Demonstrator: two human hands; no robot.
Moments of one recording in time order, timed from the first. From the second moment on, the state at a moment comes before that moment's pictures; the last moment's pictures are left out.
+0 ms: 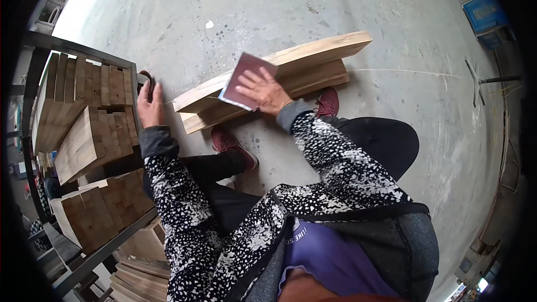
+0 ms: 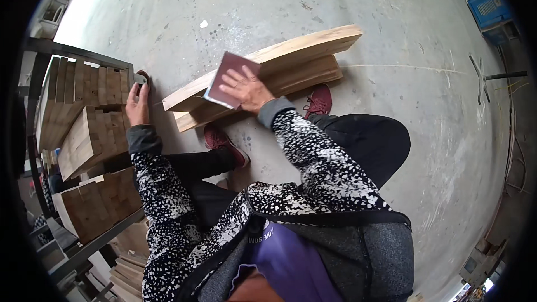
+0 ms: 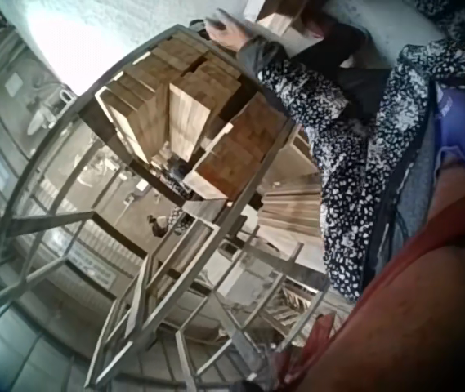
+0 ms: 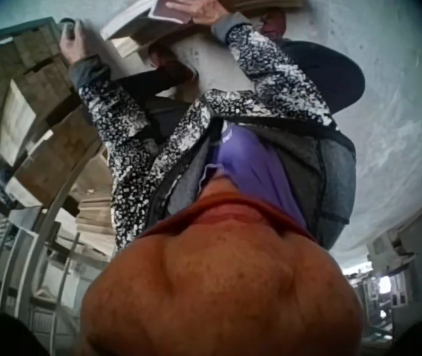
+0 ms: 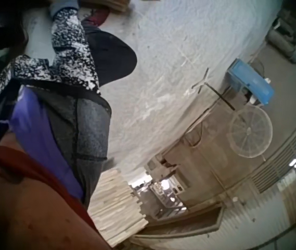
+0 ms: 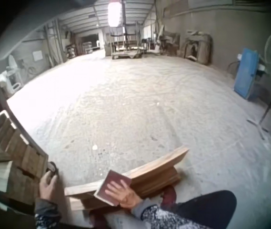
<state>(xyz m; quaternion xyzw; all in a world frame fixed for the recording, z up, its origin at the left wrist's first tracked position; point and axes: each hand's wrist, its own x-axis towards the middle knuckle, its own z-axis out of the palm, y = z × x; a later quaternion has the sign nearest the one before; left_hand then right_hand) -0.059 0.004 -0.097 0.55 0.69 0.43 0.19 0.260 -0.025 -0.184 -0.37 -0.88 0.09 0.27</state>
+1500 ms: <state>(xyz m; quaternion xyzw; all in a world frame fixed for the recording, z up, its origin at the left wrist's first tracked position) -0.068 -0.008 -0.012 0.56 0.69 0.44 0.13 0.499 0.046 -0.198 -0.81 -0.55 -0.02 0.22</state>
